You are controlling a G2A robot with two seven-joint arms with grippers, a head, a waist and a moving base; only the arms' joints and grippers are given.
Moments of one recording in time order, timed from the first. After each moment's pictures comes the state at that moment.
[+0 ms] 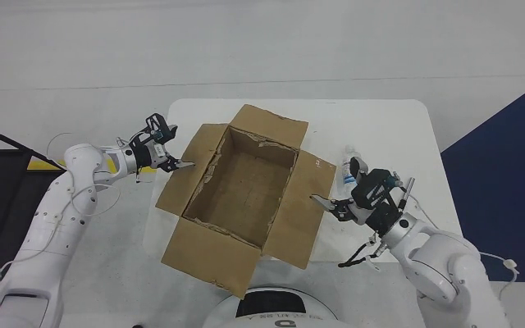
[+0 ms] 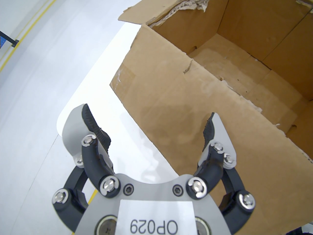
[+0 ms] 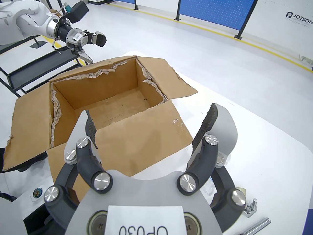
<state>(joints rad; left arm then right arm) 1.07 -0.89 -1.20 -1.23 1.33 -0.94 0.01 -1.95 -1.17 1.63 -2.35 -1.11 -0.47 0.43</state>
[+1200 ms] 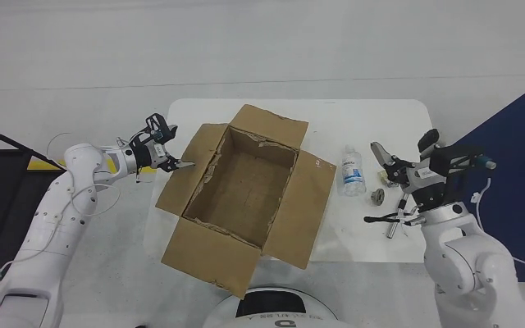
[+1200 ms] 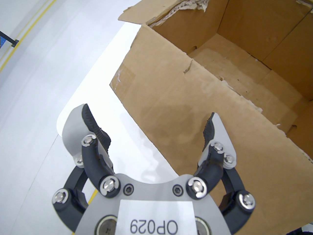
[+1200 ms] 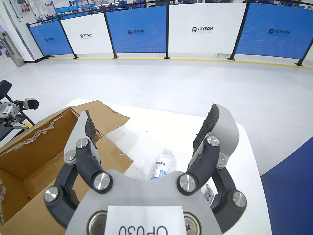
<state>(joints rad) 1.07 -0.89 -1.20 -1.23 1.33 -0.94 0.01 -1.94 -1.19 1.78 -2.35 -1.06 -0.11 0.24</state>
